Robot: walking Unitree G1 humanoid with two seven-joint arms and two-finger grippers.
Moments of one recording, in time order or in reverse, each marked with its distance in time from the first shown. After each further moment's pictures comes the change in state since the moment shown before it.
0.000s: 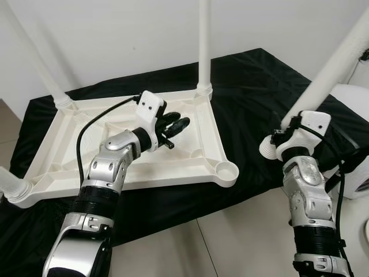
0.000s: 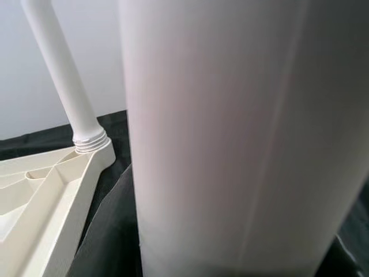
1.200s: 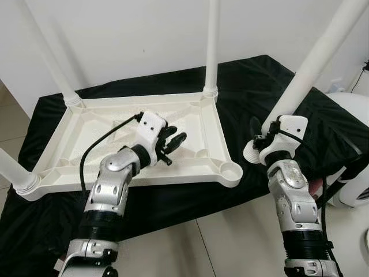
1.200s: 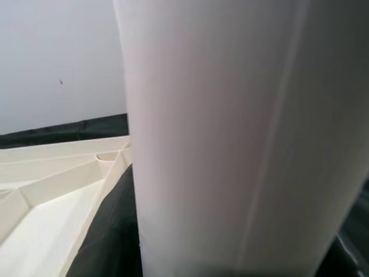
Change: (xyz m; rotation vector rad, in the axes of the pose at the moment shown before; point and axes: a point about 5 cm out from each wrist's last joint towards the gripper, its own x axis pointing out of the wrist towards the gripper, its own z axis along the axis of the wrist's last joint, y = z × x) left arm -0.024 -0.014 -0.032 0.095 0.031 0.087; right arm -0.006 0.033 -0.010 0.003 0.017 0.121
